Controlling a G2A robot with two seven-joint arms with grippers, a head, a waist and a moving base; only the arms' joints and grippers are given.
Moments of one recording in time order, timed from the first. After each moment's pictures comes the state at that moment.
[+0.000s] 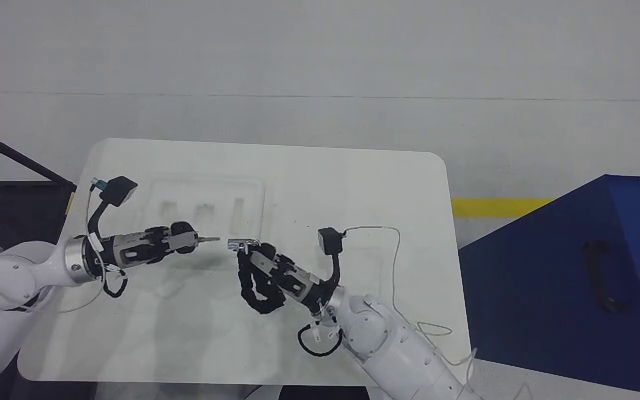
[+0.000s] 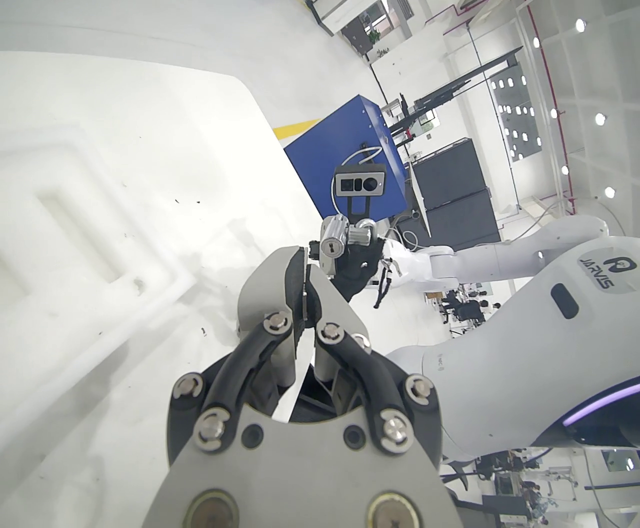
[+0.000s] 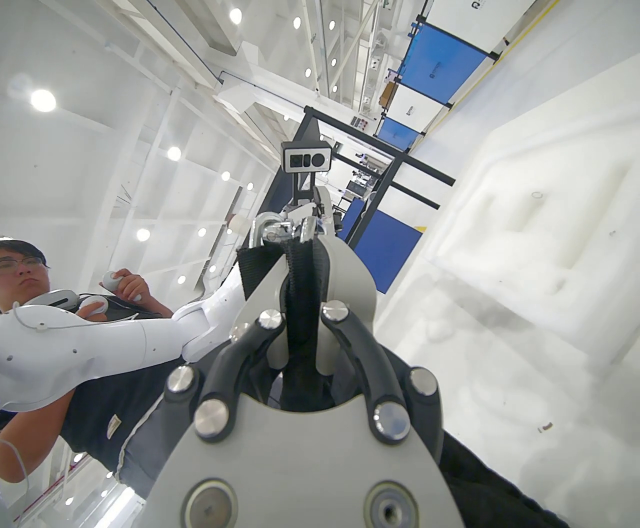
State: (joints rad) left arm 1.40 -0.42 -1.45 -1.63 -0.55 -0.73 -0.93; right arm -1.11 -1.48 0.72 -1.31 -0.19 -0.74 0.04
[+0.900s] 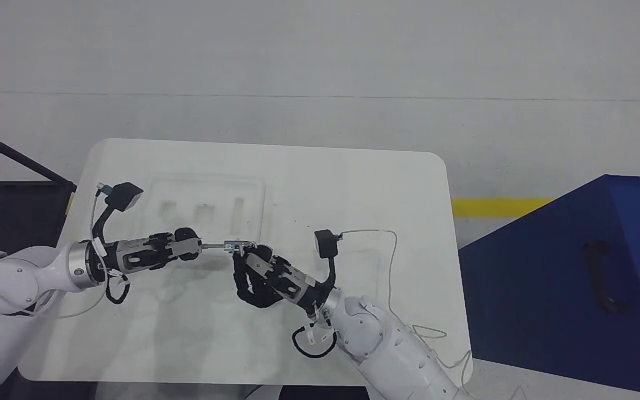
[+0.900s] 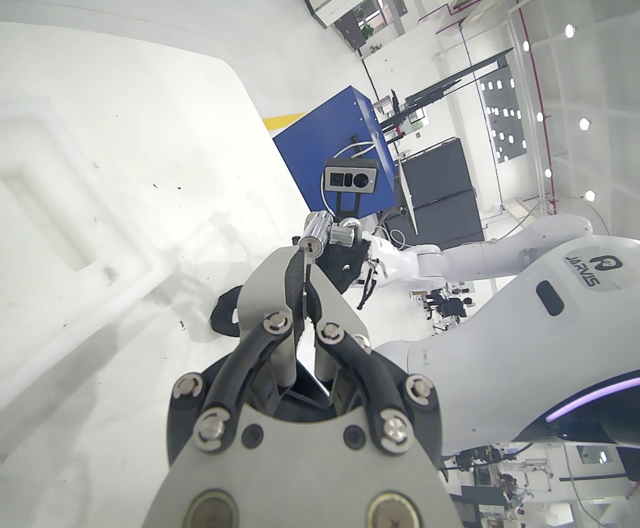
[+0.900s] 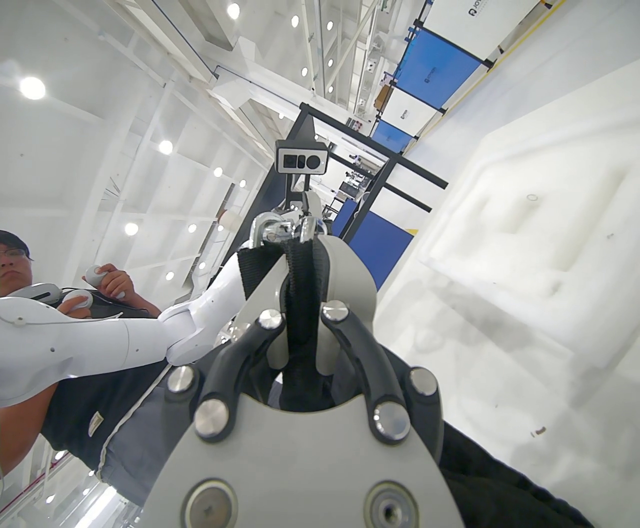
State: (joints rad) left arm 1.44 -0.46 -1.50 -1.65 -0.59 -0.69 -0.99; right arm -1.12 -1.51 0.73 -1.29 -0.26 -0.75 0.01
